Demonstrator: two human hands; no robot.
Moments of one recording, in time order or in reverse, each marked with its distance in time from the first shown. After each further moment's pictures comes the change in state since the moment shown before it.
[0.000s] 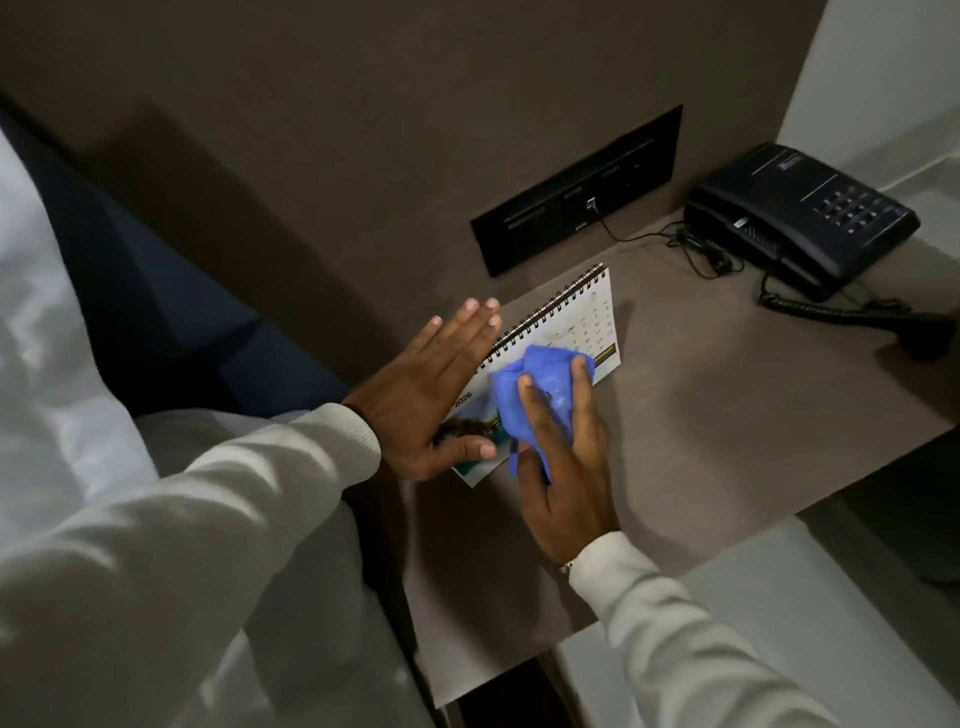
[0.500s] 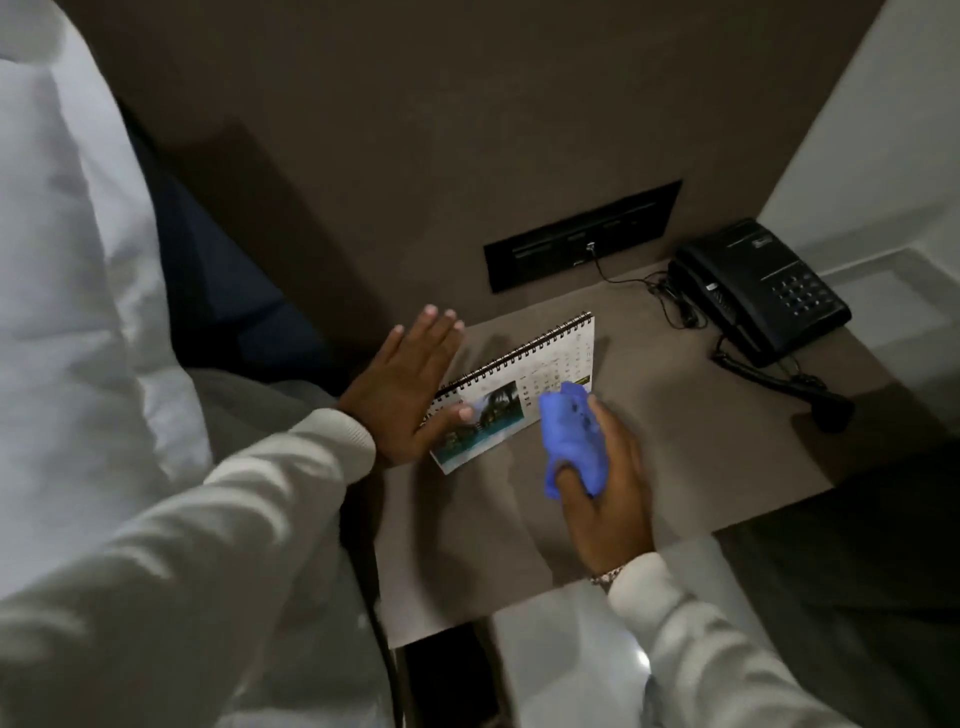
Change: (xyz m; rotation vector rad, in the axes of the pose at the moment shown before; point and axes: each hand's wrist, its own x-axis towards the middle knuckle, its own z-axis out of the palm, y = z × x) left_hand -0.015 0.026 -0.028 -0.074 0.026 -0.352; right_hand 0.009 -0.015 -0.095 0.220 -0.100 0.270
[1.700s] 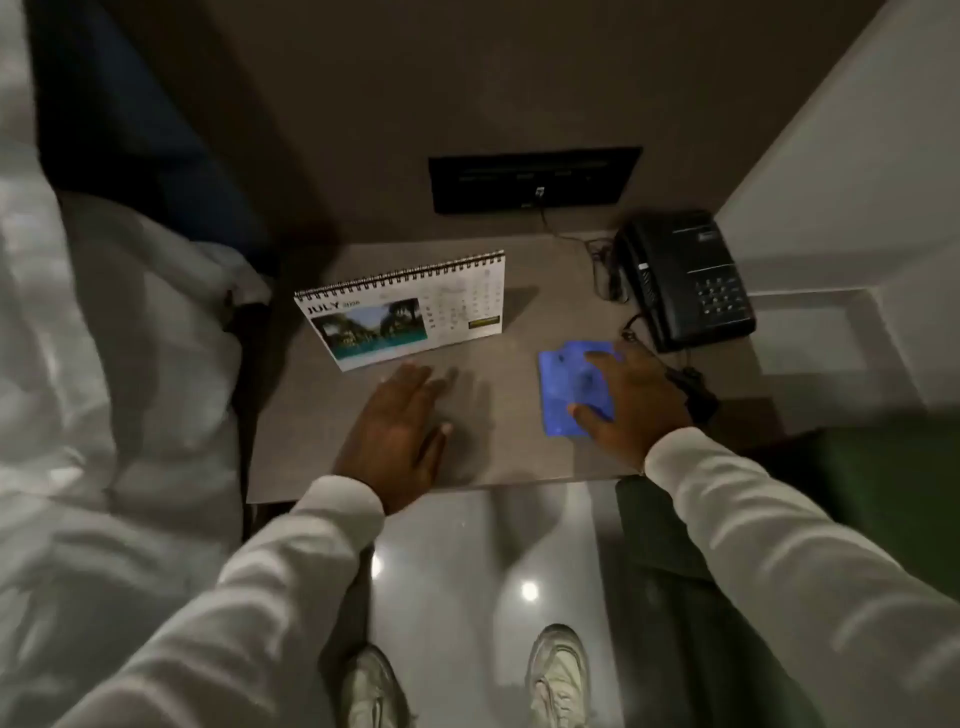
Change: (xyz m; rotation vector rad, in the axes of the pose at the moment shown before) left_hand -0.025 0.194 0.074 -0.401 0.163 -0.525; right_hand 0.105 0.043 -0.174 -1.007 -0.688 -0.082
